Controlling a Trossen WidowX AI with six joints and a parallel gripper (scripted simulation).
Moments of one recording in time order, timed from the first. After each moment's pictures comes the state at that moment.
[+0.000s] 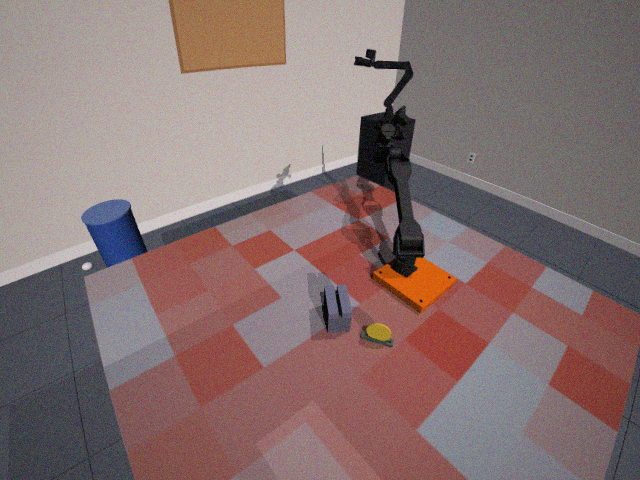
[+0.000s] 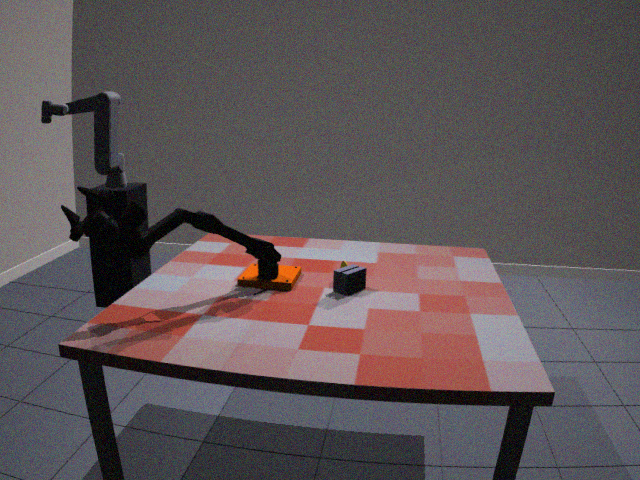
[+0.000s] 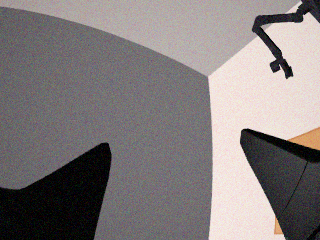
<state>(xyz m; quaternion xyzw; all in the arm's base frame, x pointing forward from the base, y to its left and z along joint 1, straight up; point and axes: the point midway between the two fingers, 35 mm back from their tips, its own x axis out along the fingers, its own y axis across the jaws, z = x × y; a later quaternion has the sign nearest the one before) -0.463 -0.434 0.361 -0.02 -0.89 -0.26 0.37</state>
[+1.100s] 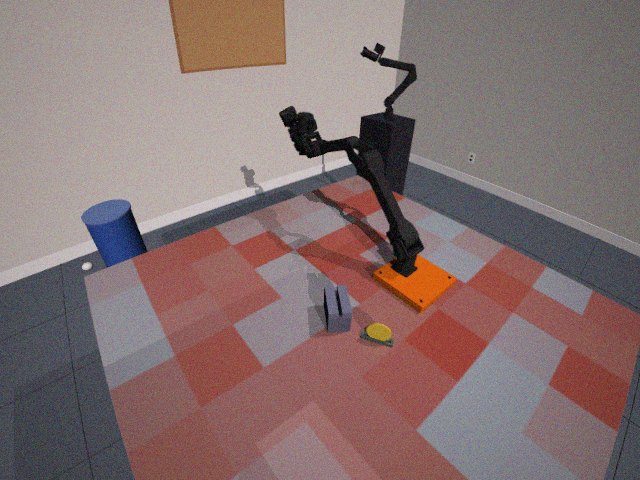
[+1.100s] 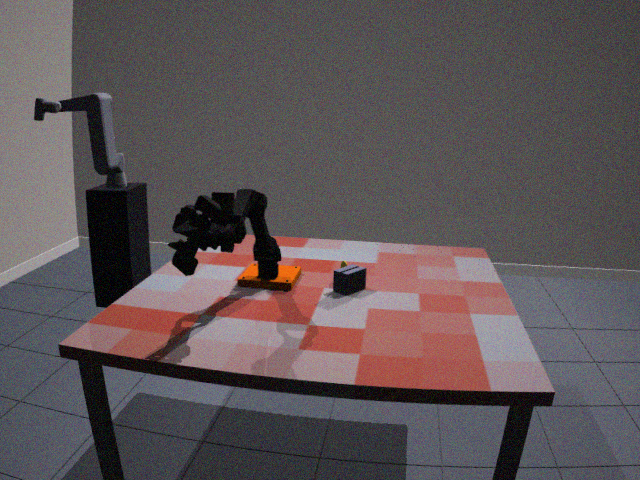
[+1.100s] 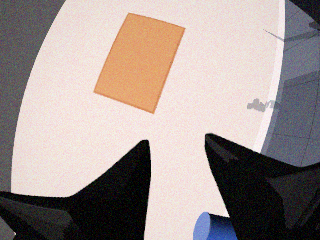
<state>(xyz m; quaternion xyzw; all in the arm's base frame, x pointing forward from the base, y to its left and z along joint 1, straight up) -0.058 -0.647 0.333 0.24 -0.50 -0.65 0.51</state>
